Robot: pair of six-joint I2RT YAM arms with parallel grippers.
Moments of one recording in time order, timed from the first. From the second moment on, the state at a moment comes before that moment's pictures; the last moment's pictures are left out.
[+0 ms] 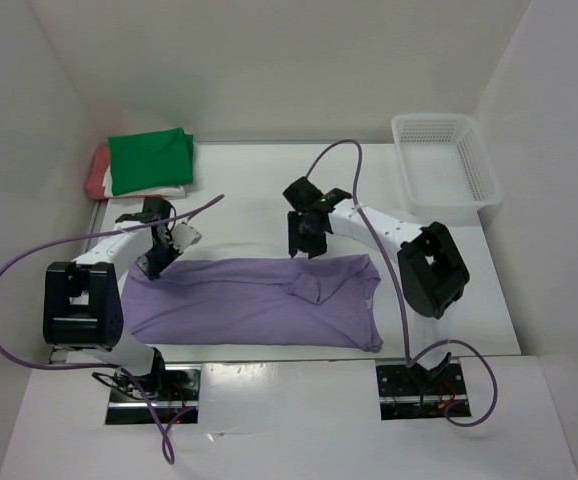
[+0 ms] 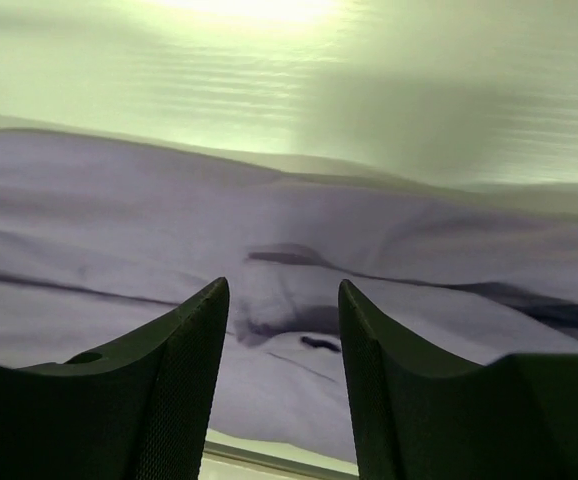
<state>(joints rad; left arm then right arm) 0.01 1.54 0.95 -0.77 -0.17 0.70 0.66 1.87 1.43 -0.75 0.04 0.64</state>
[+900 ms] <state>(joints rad) -0.02 1.53 0.95 -0.78 -0.17 0.69 0.75 2.01 1.49 -0.77 0.07 0.67</state>
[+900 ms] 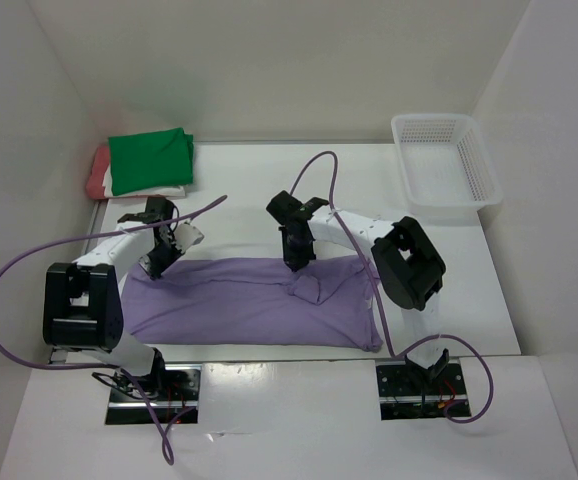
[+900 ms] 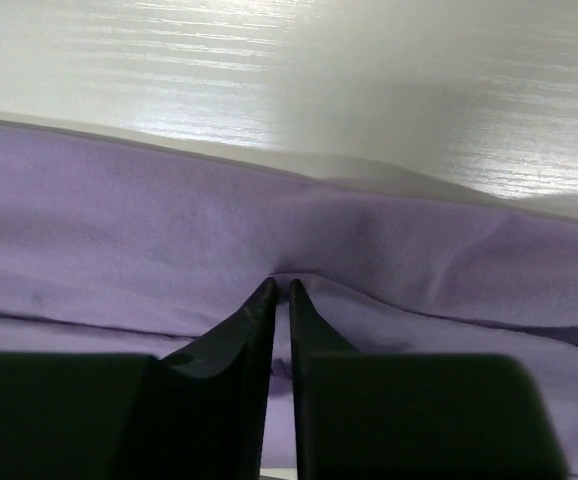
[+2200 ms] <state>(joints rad) -0.02 1.53 0.95 -0.76 -0.25 0.68 0.71 1.27 0.90 -1.08 -0.04 0.97</state>
